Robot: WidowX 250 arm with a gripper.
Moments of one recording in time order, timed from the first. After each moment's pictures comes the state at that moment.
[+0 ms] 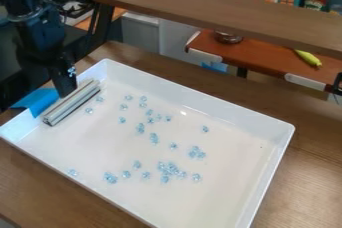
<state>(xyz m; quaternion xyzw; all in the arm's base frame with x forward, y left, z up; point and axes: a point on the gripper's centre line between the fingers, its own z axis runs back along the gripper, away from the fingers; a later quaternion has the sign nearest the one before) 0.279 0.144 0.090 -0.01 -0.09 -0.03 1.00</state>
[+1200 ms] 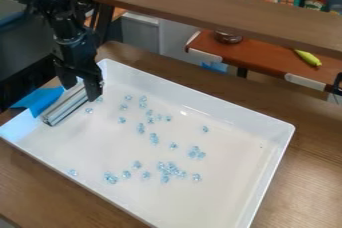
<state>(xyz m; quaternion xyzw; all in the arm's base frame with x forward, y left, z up) 0.355 0.175 0.025 0.04 -0.10 -0.03 0.99</state>
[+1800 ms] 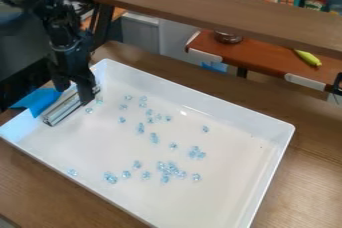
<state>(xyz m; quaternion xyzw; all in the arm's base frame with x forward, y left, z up) 0.353 0.188 0.014 0.07 -0.09 -0.03 0.99</state>
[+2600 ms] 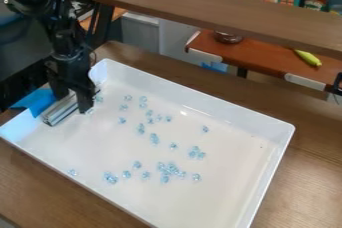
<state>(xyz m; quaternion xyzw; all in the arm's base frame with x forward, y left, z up) 0.347 0.191 -0.004 0.08 -0.06 -0.02 0.99</state>
